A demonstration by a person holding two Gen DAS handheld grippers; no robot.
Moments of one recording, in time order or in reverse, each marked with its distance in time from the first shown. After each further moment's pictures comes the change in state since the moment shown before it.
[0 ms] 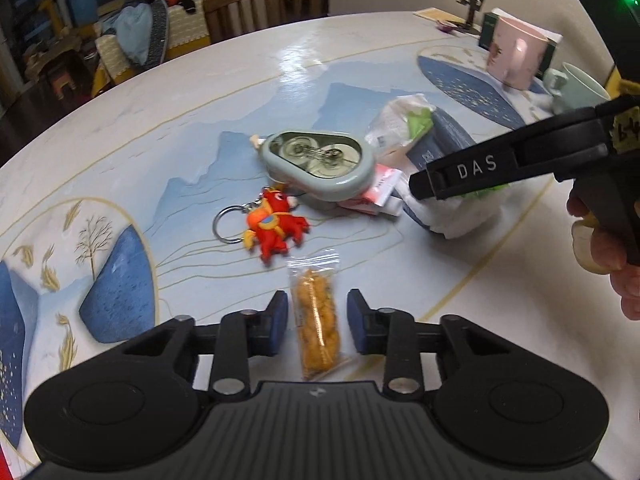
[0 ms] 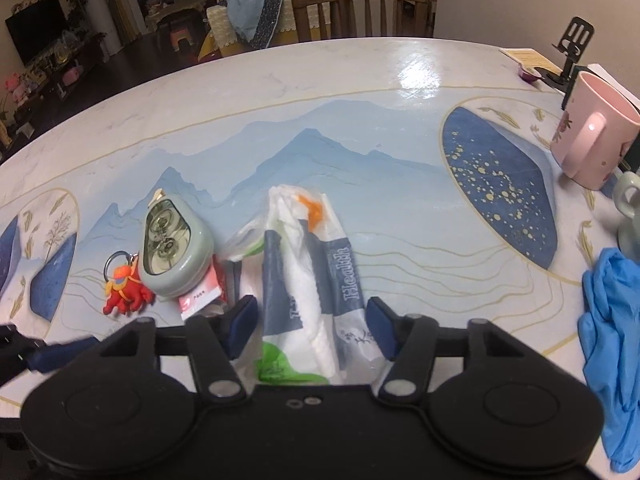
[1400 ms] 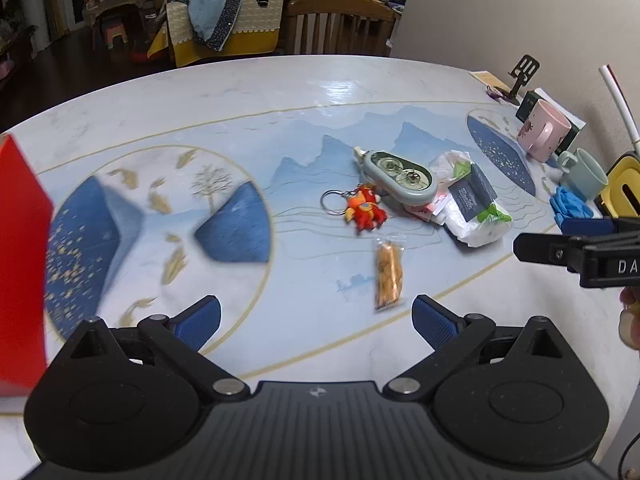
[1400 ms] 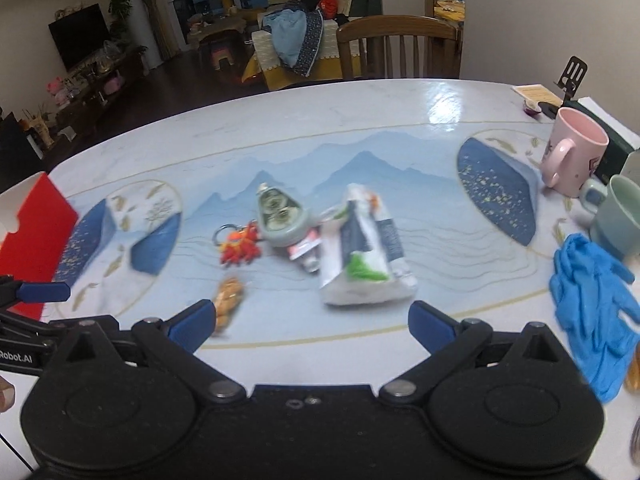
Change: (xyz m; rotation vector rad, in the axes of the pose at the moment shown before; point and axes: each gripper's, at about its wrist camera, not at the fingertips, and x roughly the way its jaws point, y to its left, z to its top) left arm -0.084 0.069 -0.036 -0.257 -0.044 -0.009; right arm -0.097 0.031 -0.036 -0.074 -0.077 0.069
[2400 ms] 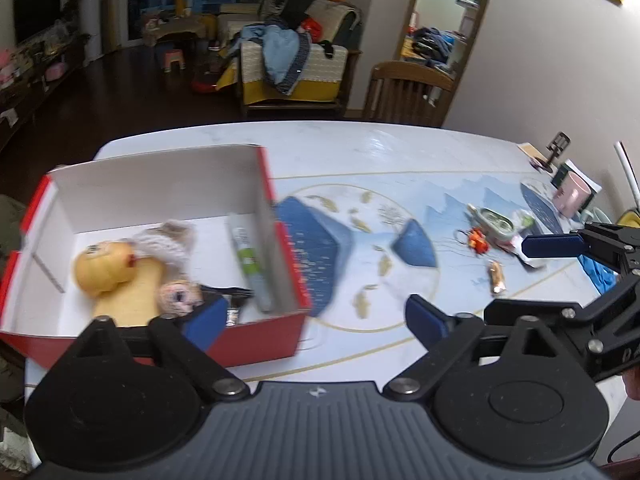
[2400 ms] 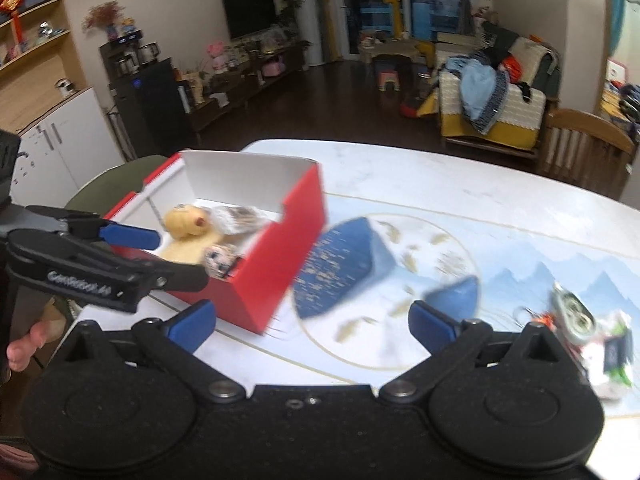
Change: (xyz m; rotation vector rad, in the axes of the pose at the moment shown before) left arm -0.160 0.182 -0.051 -0.090 -0.152 0.053; right arm -0.043 0.258 -0.009 -0.319 -0.071 0.298
